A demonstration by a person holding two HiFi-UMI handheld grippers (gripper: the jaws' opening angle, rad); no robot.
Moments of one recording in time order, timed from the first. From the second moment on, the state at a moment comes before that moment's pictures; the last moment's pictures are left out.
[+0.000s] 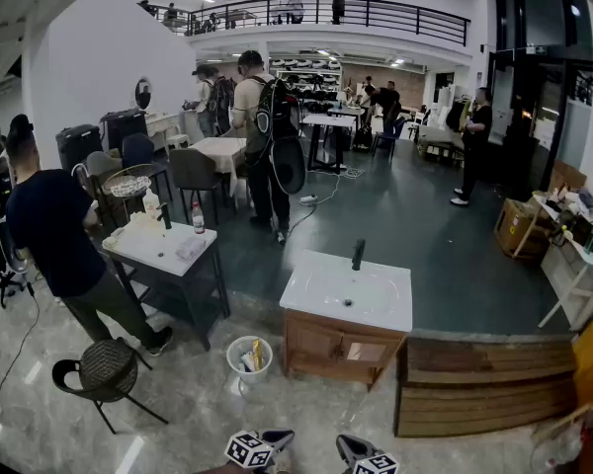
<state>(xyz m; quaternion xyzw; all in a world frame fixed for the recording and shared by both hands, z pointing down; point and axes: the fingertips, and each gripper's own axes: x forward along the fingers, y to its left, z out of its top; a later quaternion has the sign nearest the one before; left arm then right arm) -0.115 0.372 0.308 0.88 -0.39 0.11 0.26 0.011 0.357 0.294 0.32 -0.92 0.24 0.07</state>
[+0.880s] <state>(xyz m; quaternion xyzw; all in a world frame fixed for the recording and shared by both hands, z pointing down) -0.106 0.342 0.293 0.89 -0.38 0.10 0.24 0.036 0.311 0.280 0.39 -0.89 0.22 0.03</state>
